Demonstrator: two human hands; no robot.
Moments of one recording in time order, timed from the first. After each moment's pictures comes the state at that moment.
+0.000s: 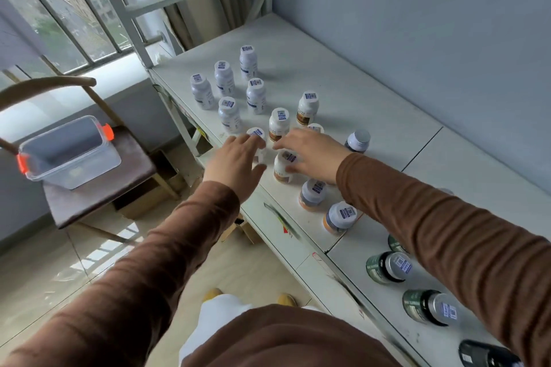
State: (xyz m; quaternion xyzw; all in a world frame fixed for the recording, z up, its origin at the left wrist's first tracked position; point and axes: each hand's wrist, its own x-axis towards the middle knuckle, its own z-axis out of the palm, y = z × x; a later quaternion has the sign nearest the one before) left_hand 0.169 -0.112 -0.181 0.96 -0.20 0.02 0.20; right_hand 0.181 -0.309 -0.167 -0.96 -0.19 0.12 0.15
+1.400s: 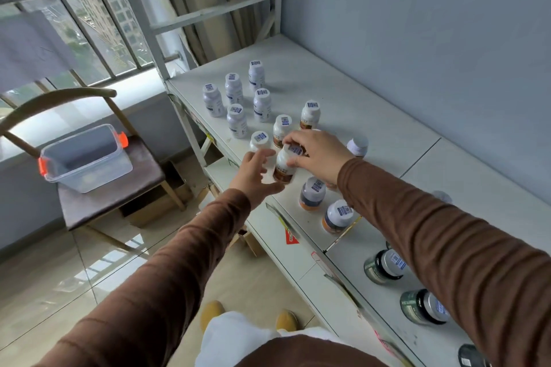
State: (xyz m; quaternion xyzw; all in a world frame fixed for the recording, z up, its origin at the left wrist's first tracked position) left_hand 0.149 -0.129 -0.219 0.88 -0.09 -0.10 0.45; right_hand 0.154 -0.305 -0.145 -0.96 -0.12 0.06 0.23
